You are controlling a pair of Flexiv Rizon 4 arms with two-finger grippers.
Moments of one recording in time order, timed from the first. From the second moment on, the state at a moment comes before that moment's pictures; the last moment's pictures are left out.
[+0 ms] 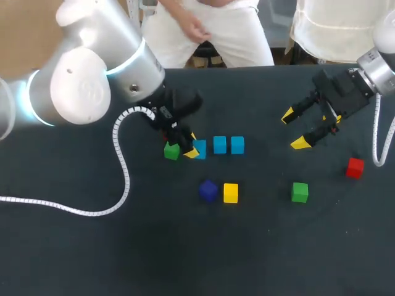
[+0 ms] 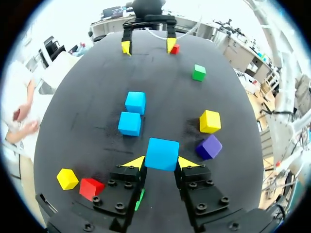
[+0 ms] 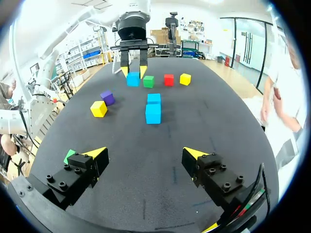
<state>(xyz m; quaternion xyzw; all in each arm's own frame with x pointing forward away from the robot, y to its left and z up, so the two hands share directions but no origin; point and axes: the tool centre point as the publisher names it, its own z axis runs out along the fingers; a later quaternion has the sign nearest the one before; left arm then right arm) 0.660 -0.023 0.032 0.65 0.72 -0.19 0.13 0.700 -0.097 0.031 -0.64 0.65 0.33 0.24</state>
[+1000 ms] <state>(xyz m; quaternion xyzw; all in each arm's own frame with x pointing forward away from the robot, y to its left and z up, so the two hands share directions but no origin) 0.683 -0.020 0.004 0.60 0.76 -0.16 0.16 0.700 -0.097 0.031 -0.64 0.65 0.33 0.24</state>
